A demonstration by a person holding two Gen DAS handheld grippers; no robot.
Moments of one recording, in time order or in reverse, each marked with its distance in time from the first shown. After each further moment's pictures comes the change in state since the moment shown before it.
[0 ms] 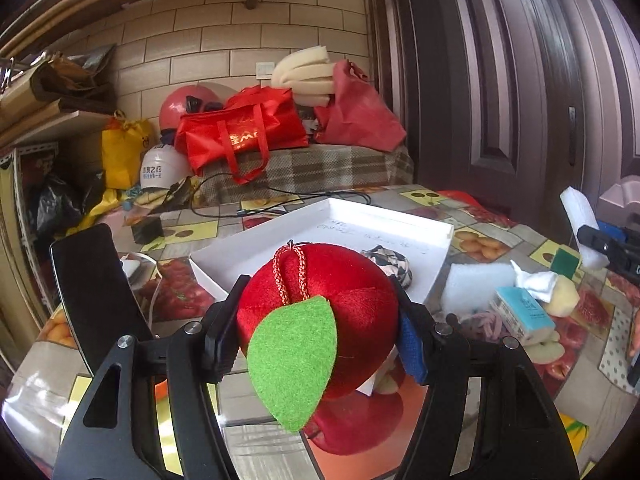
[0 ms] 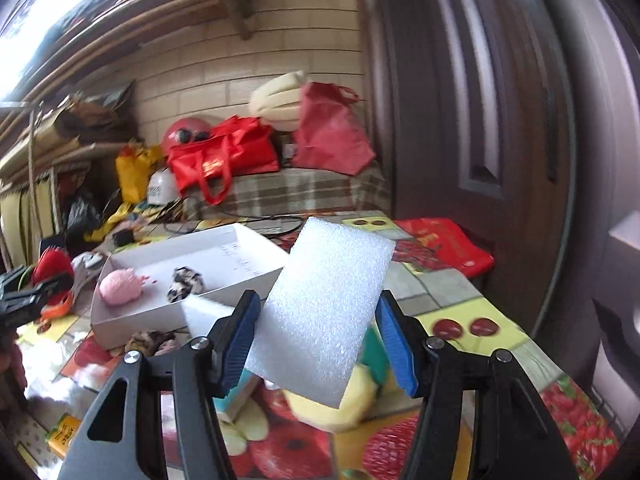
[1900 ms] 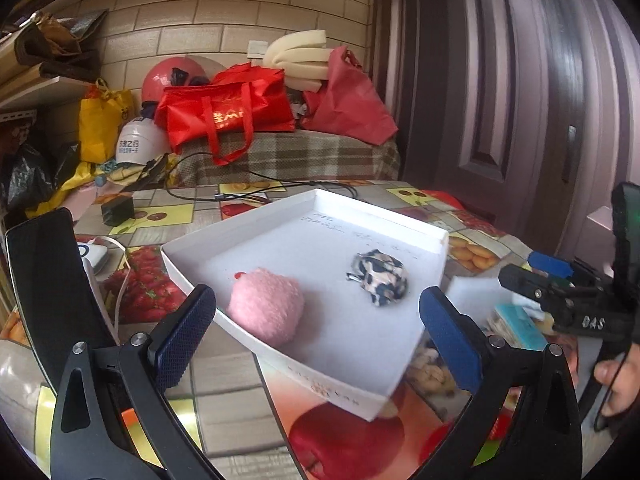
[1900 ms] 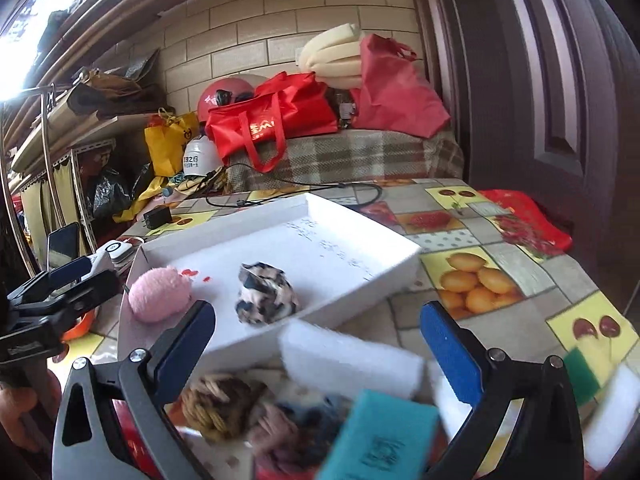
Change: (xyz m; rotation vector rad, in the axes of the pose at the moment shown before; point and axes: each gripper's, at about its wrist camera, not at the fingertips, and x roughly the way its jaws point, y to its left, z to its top) left arm 0.027 0.015 0.008 -0.049 0.059 -0.132; right arm 0.070 0.062 0.008 0.071 0.131 0.096
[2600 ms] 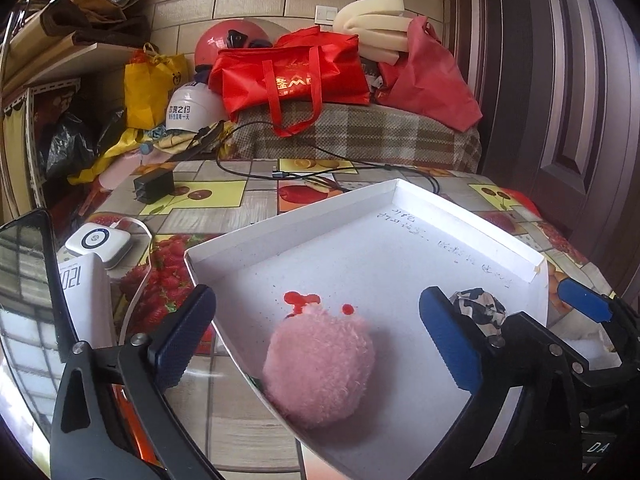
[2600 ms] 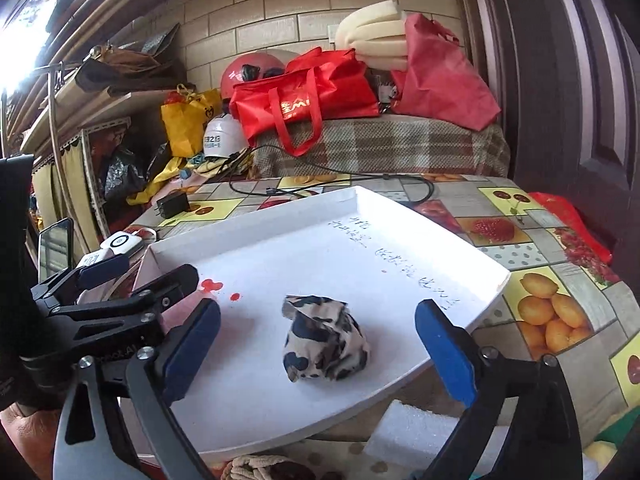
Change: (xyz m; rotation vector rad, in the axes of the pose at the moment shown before) left arm 0.087 0.030 0.031 -0.118 0.095 0.263; right arm 0.073 0.057 0.023 -0.050 0.057 0.067
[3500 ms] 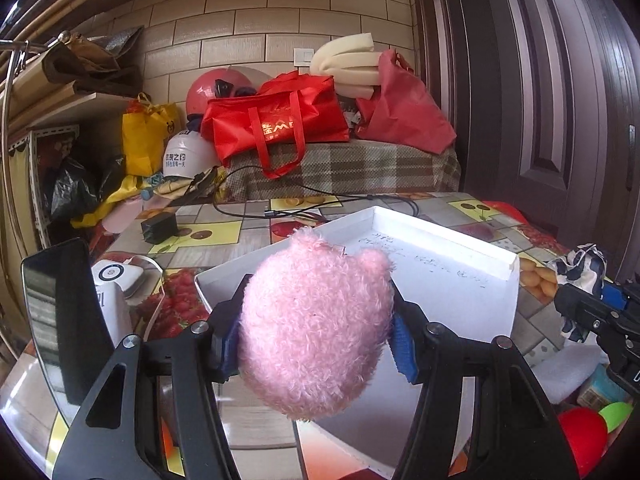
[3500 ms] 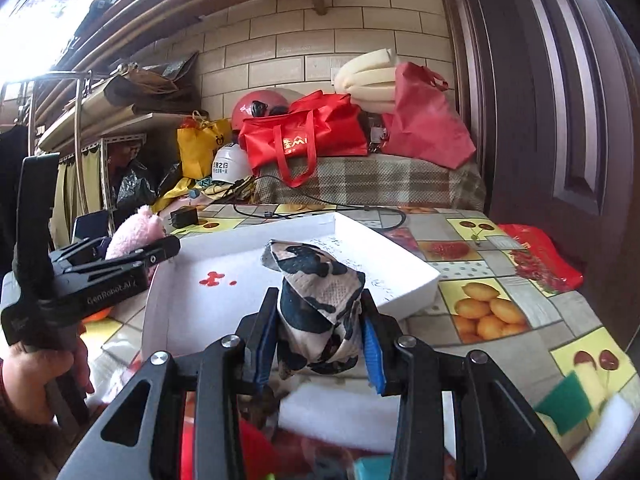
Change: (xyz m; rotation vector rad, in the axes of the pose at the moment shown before) left arm -0.043 -0.018 -0.013 0.097 -0.141 -0.001; right arm -0.067 -0.022 -0.027 -0.047 -0.128 0.007
